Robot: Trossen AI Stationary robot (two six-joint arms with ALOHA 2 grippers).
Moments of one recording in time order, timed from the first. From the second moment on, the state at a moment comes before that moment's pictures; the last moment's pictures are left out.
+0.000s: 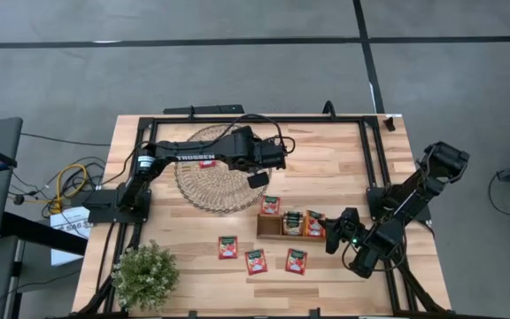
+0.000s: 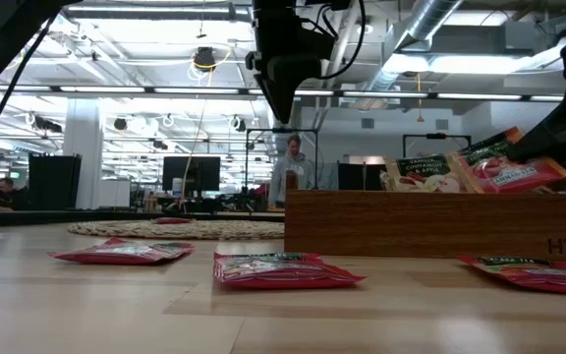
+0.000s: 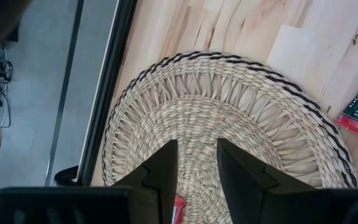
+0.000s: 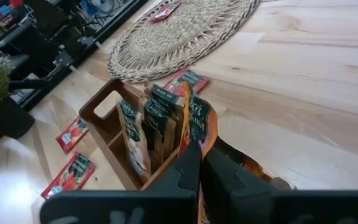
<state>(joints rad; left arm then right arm) 0.08 2.12 2.10 -1.32 -0.55 -0.18 0.94 1.45 0.53 -0.41 1.10 1.82</state>
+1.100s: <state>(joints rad) 0.08 2.12 2.10 -1.32 -0.55 -0.18 0.90 1.29 0.53 -0.51 0.99 1.72</state>
